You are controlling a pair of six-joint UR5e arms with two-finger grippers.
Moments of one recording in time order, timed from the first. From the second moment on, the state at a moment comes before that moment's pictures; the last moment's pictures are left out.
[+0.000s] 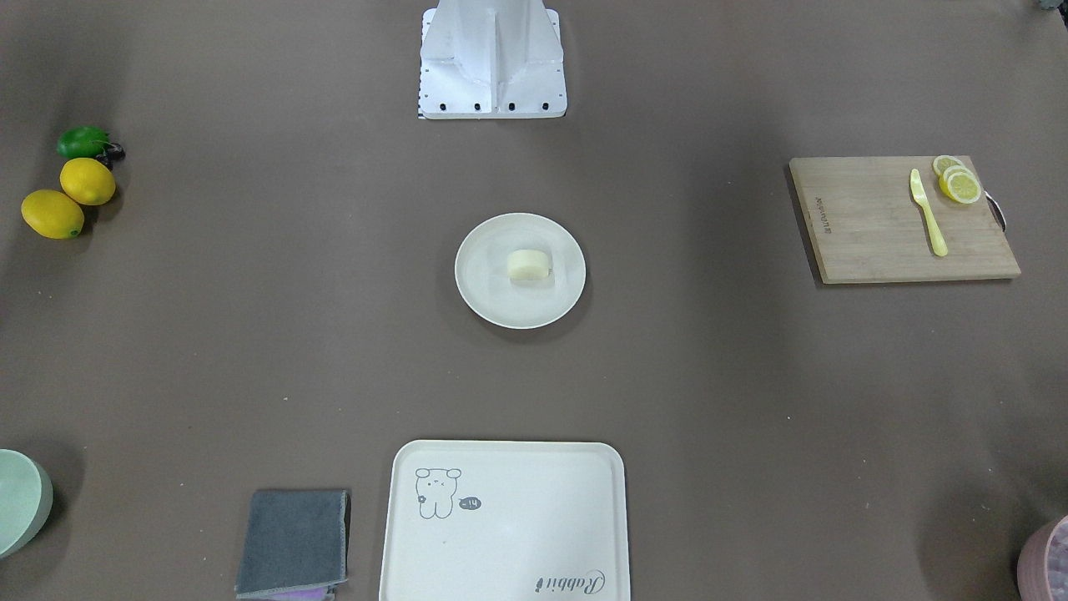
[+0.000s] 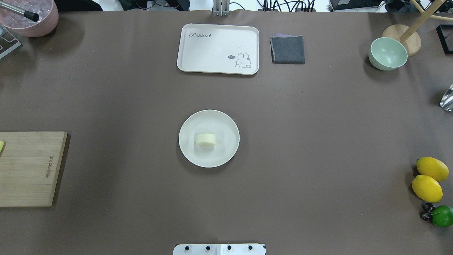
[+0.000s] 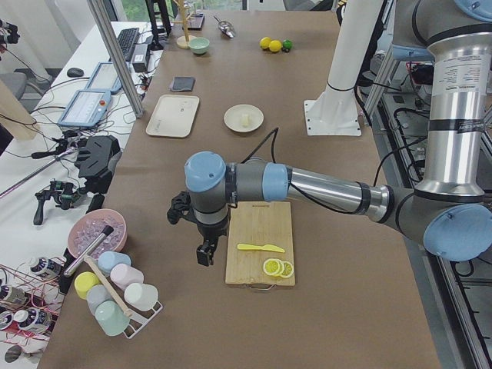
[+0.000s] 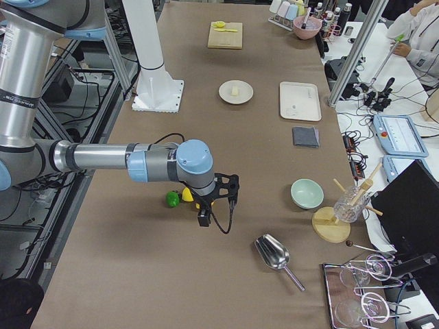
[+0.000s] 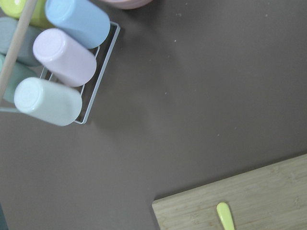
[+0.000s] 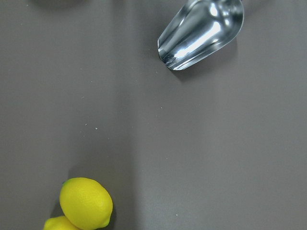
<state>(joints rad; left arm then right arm) -1.65 -1.52 -1.78 -1.35 -2.28 0.39 1.61 -1.92 1.97 -1.53 2.37 0.08</state>
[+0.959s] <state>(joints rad) -1.66 -1.43 -1.69 -1.53 -2.28 0.39 1.61 -1.92 1.97 -1.53 2.37 0.08</state>
